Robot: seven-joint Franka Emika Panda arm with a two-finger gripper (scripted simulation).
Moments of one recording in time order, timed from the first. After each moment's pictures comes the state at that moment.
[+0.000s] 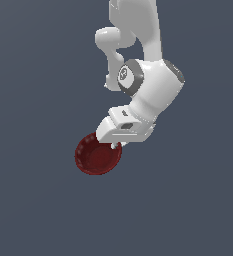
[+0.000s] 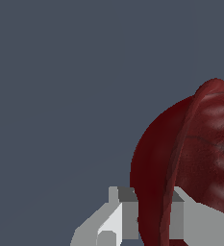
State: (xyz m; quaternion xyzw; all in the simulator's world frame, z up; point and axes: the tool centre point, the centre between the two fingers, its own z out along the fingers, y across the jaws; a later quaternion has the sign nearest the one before) arm 0.065 0.004 0.207 0.95 0.19 0.05 0.25
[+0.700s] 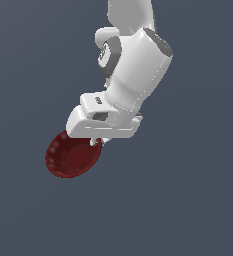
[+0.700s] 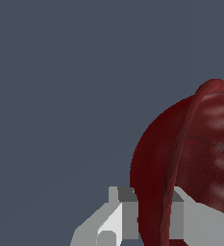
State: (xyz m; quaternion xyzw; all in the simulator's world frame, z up) arm 0.094 -0.055 0.273 0.95 0.19 0.05 0.25
